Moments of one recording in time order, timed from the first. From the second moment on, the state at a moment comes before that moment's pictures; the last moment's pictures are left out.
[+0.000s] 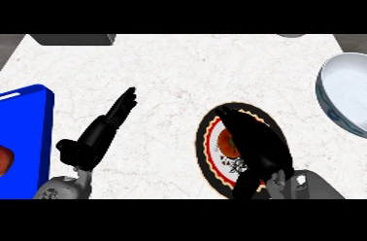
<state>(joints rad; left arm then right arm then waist) -0.12 0.25 -0.27 -1.60 0.14 -0.03 0.06 -0.38 -0.38 0.62 -1.84 0.45 0.36 0.91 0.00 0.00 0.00</state>
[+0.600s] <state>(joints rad) -0.12 0.19 -0.23 -1.60 0.09 -0.07 0.07 -0.29 -0.30 0.60 -1.77 0.71 0.33 0.83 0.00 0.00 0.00</state>
